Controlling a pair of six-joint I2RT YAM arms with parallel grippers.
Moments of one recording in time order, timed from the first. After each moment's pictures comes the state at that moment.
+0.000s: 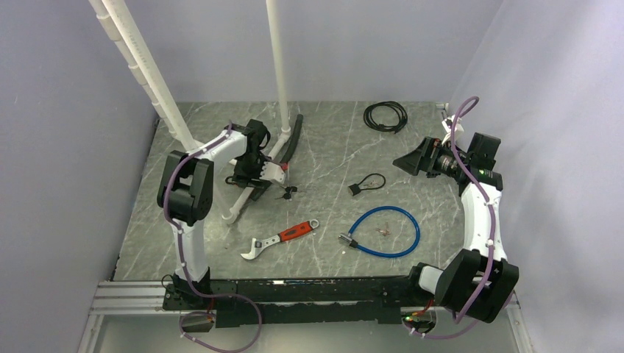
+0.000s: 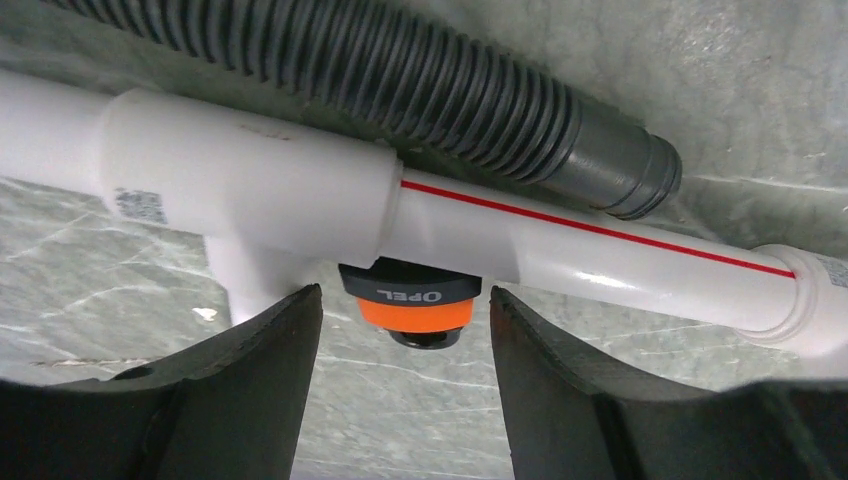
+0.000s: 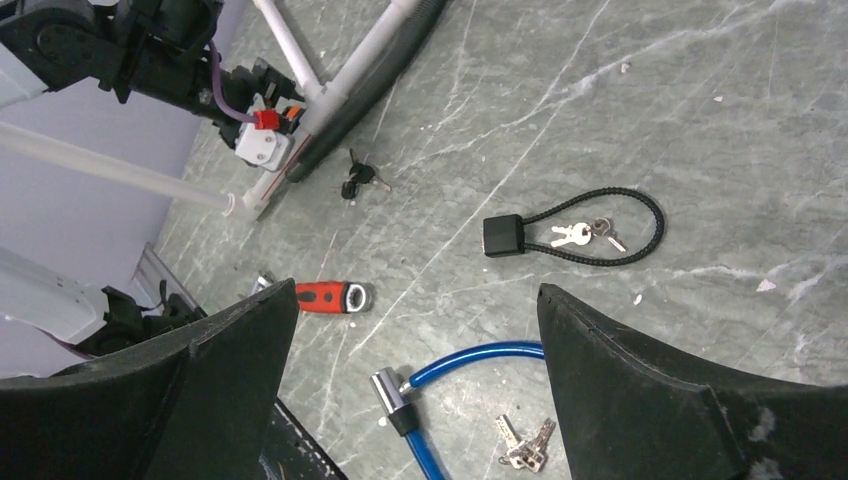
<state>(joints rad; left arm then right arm) -0.34 2.00 1.50 -0.96 0.00 1.42 -0.37 1.18 0.98 -0.49 -1.03 0.05</state>
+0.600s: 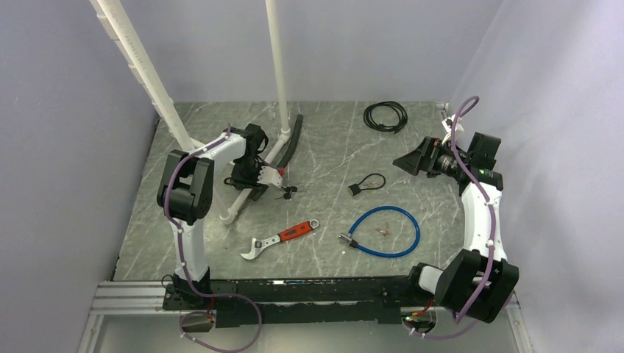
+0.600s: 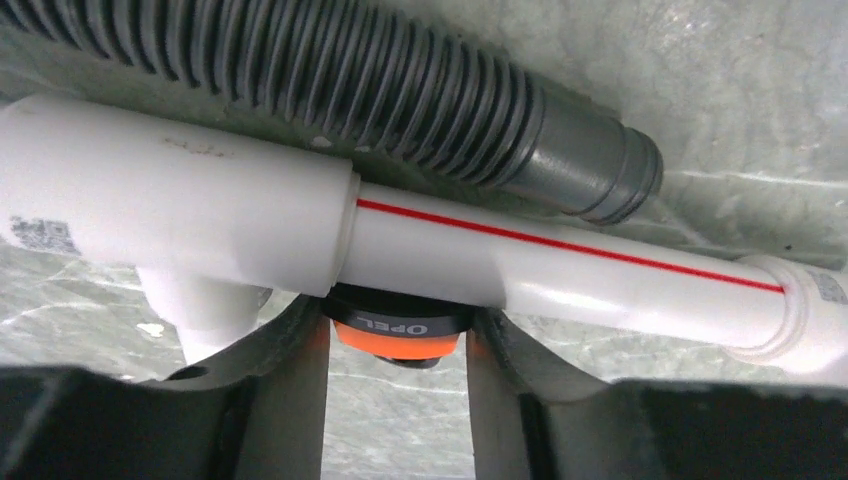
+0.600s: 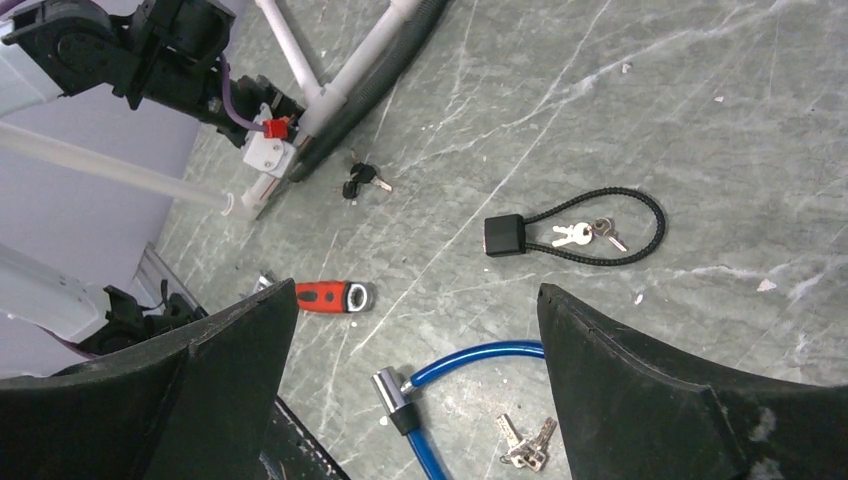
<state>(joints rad) -0.32 2.01 1.44 -0.94 -0.02 1.43 -0.37 1.18 0.99 -0.51 -1.03 0.05</state>
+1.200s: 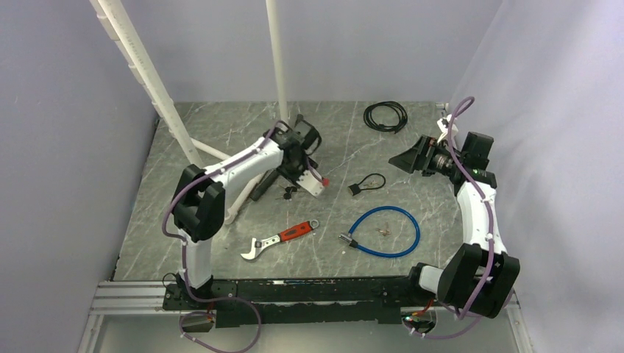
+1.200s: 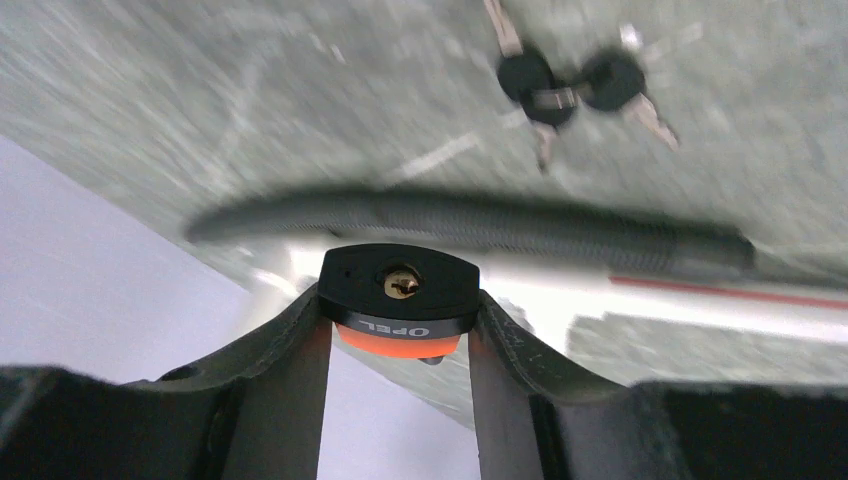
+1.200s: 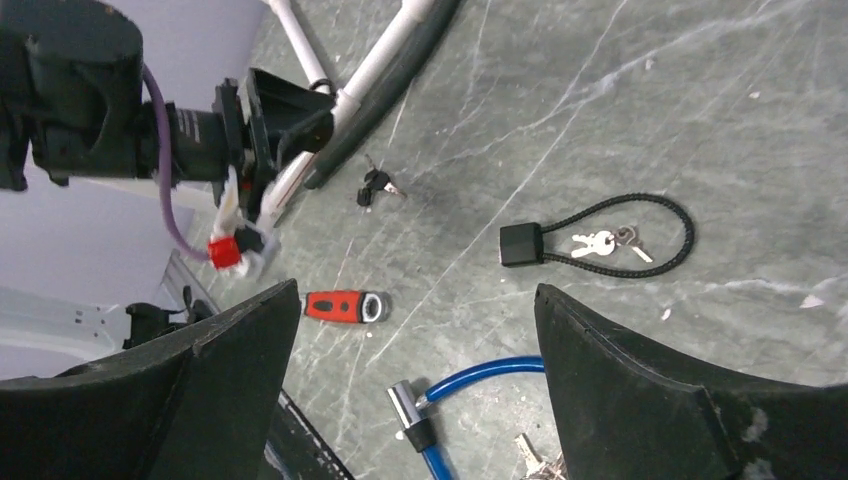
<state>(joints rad) -0.68 1.94 1.67 -0.97 -0.09 1.57 -0.33 1.20 0.95 -0.39 -1.03 0.15</state>
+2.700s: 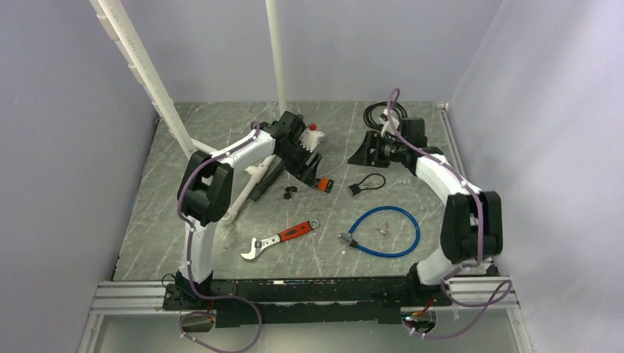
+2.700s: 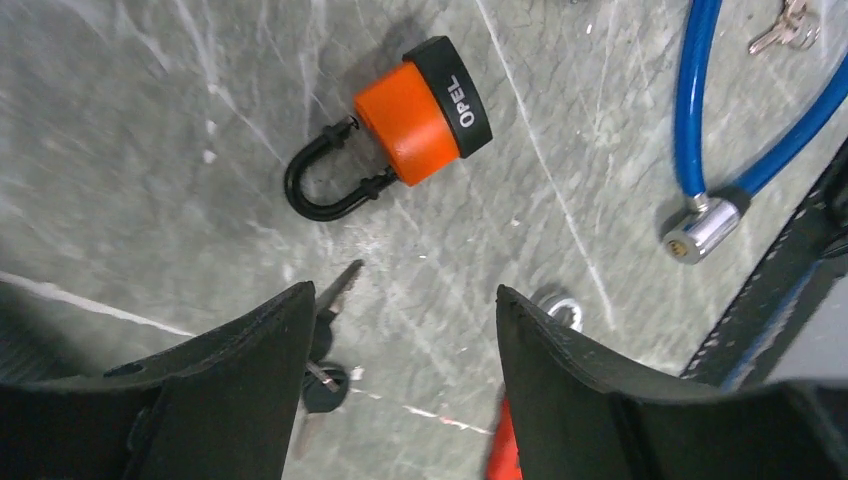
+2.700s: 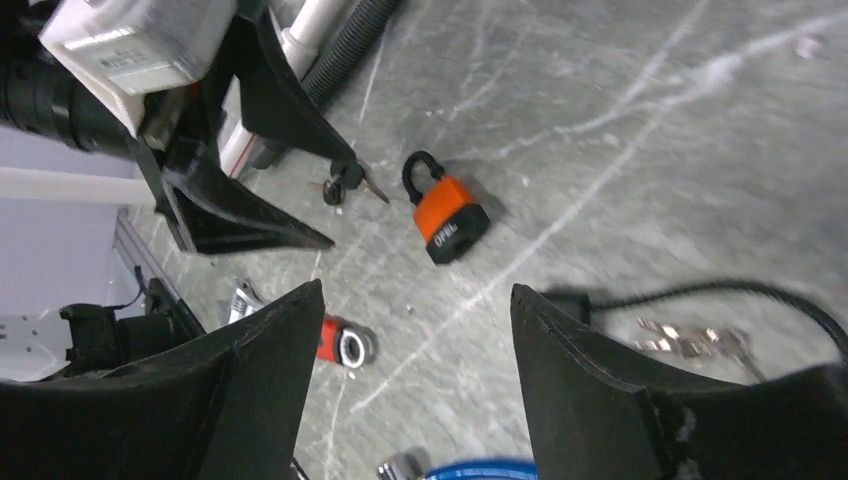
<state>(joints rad) -0.53 2.09 1.70 -0.73 0.53 0.21 0.07 1.52 1.04 -0.24 -0.72 0.26</state>
